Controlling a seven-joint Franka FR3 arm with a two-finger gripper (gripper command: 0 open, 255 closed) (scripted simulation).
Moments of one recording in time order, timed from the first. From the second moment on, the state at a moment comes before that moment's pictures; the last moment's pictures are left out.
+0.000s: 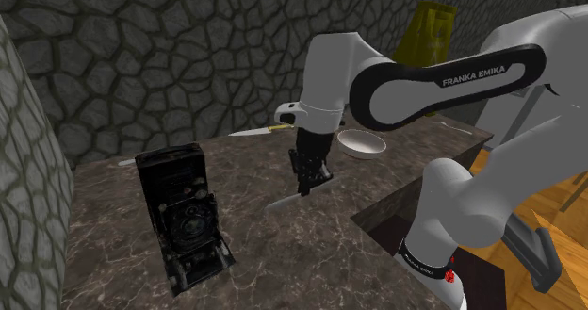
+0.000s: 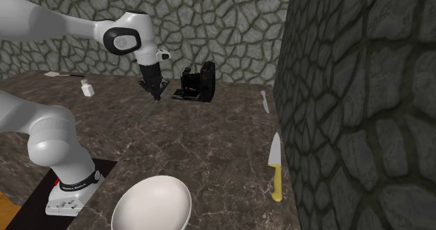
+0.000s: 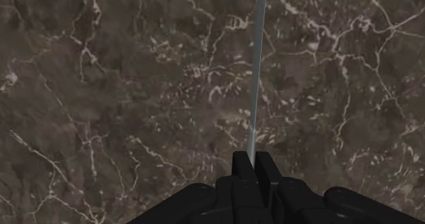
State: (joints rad) arm 0.44 -0.64 0.16 -2.55 0.14 1.96 -0.76
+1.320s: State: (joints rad) arm 0.44 -0.58 0.18 -2.71 0.16 2.18 -0.77
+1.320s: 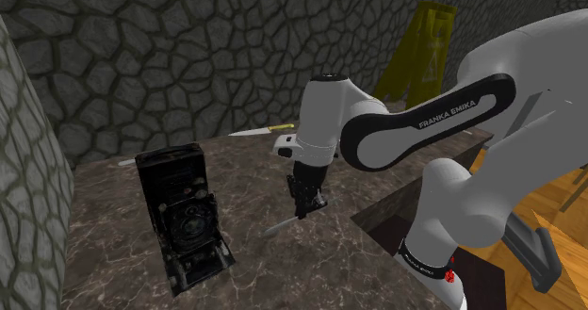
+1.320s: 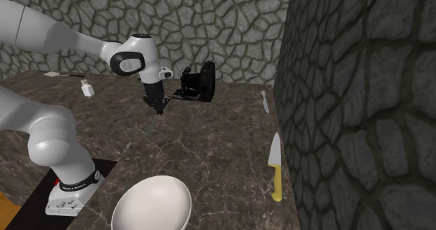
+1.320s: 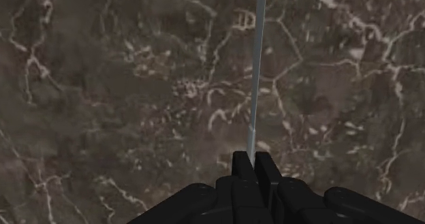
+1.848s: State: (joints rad) arm 0.44 -0.58 0.18 -2.70 0.16 2.16 -0.77
